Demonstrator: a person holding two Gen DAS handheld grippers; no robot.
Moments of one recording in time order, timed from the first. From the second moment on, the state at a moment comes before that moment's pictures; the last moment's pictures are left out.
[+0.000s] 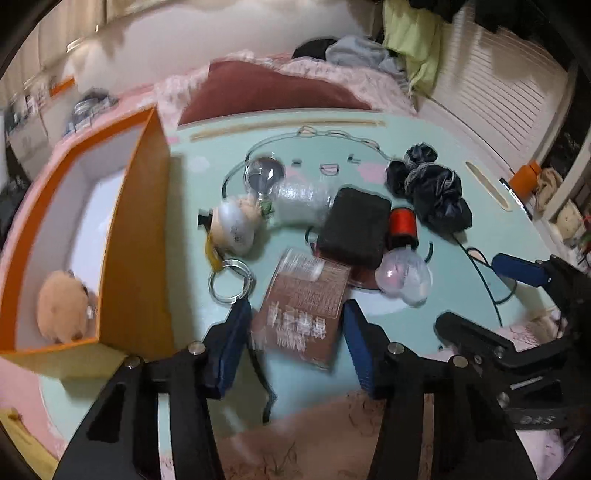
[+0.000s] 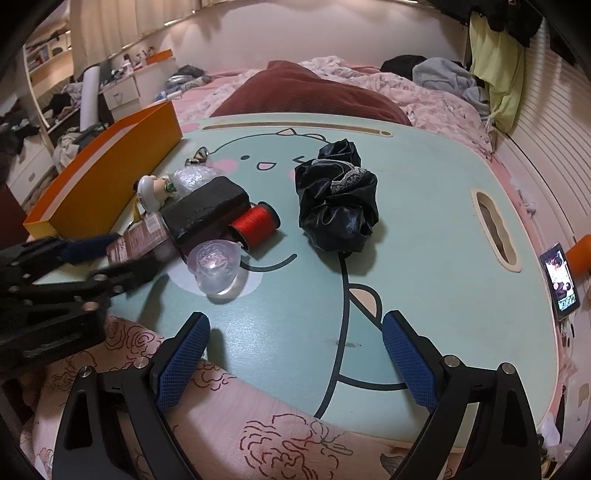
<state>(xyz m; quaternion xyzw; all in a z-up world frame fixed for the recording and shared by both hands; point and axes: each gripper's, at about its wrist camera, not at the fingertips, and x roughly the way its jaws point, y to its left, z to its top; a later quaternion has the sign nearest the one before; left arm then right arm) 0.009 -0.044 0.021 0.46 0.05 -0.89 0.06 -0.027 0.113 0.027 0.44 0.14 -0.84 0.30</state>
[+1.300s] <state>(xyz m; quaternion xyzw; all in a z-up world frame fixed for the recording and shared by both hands) 0.133 -0.145 0.103 0.29 0.19 -0.93 0.14 -0.003 0.055 0.069 0.35 0.15 -0.81 0.44</state>
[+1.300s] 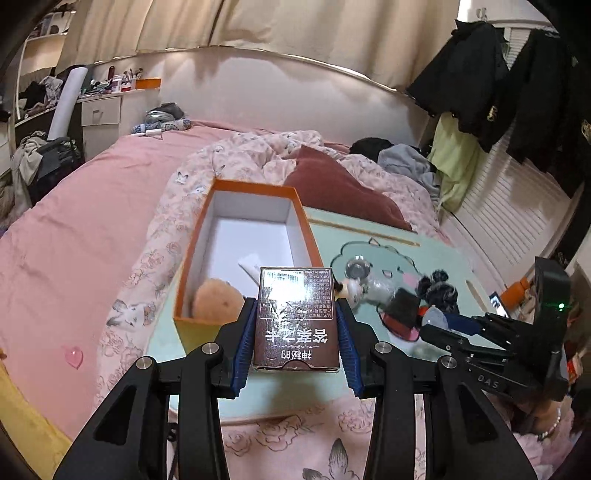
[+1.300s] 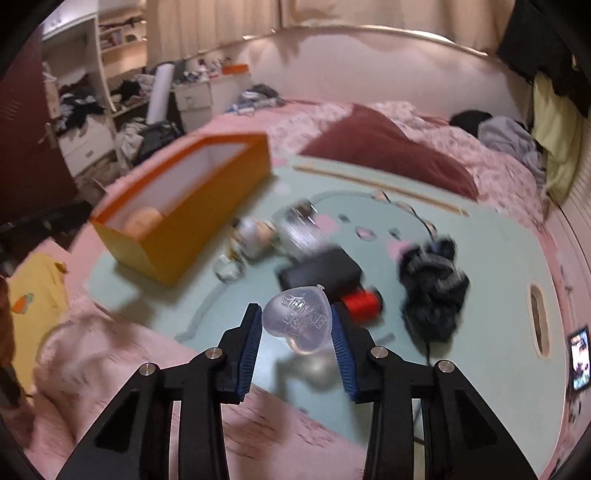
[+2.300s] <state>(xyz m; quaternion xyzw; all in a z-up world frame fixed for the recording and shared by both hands) 0.050 -0.241 0.076 0.34 0.27 -0.89 0.16 -0.031 -0.140 0.080 0.31 0.23 -0.79 0.47</state>
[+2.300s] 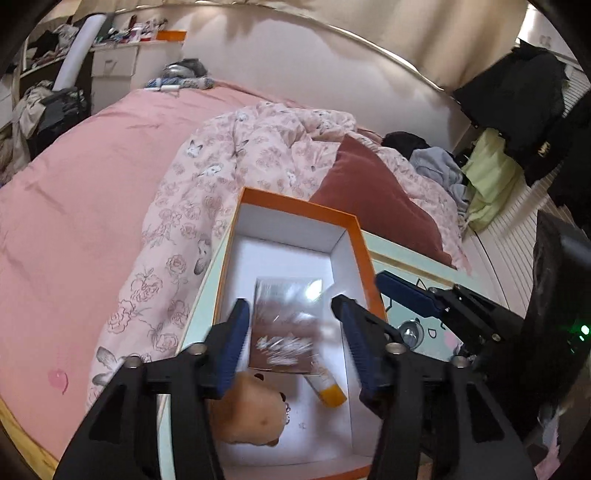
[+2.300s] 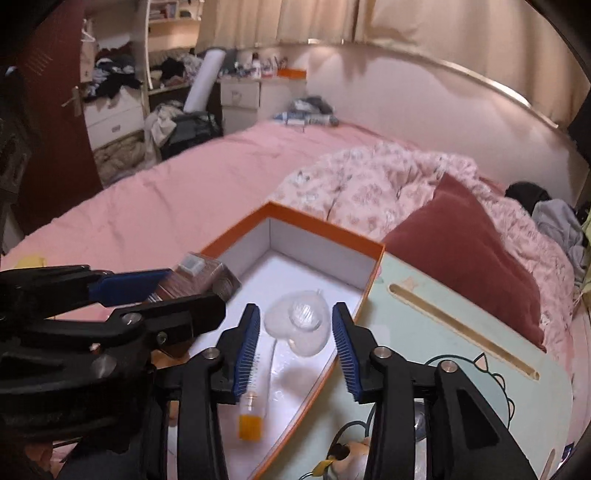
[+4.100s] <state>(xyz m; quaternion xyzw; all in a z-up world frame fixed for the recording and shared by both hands) 0.044 -0.057 0.009 0.46 0.09 -0.87 0.12 -0.044 0.099 0.022 0.42 0.16 -0.84 0.31</state>
